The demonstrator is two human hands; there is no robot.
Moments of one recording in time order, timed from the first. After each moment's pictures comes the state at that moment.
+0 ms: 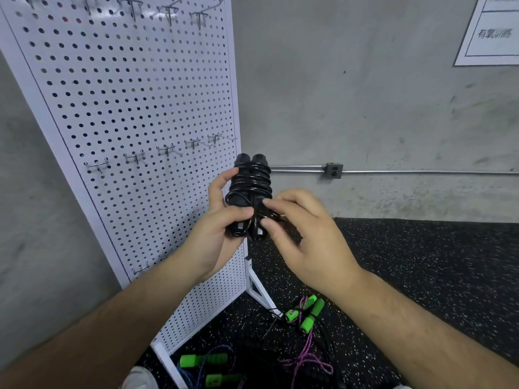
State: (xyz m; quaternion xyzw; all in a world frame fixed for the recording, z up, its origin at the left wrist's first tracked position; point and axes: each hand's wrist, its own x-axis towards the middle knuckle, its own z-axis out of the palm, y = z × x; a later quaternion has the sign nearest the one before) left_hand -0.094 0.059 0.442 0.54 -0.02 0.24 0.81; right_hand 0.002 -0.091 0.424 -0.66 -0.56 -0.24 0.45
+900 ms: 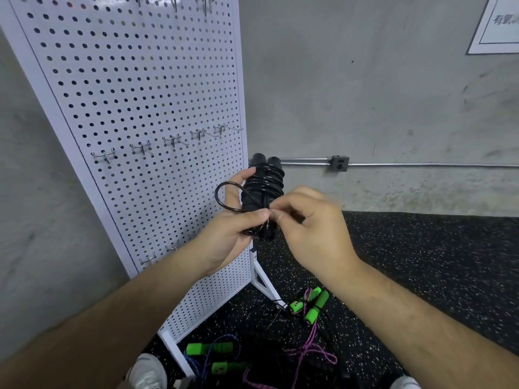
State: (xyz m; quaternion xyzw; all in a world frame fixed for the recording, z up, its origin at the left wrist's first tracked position) left_hand -0.092 0.064 0.425 0.56 -0.04 0.19 0.80; right_hand -0.006 -0.077 0.429 -0.68 -0.48 -0.15 0.54
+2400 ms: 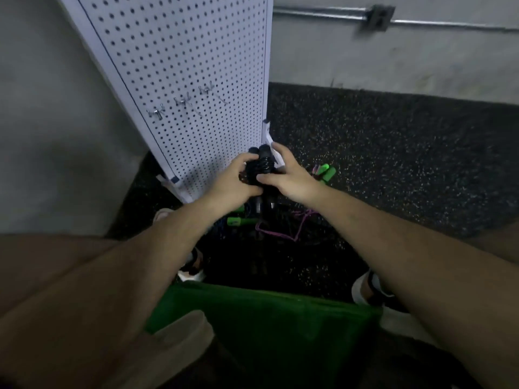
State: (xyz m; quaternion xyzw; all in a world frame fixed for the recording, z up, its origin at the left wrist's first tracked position) left_hand -0.169 0.088 0.225 0.80 0.29 0.05 0.53; right_hand -0.040 -0.033 0.224 -0.77 -0.28 0.35 0.46
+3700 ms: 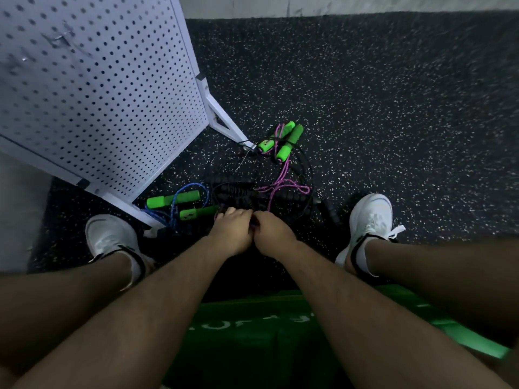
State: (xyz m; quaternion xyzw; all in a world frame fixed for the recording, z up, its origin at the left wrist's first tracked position) left_hand -0.098 0.016 0.023 0.95 0.13 -0.25 0.17; right_hand -0.045 -0.104 0.026 -0.87 -0.25 0.35 0.23
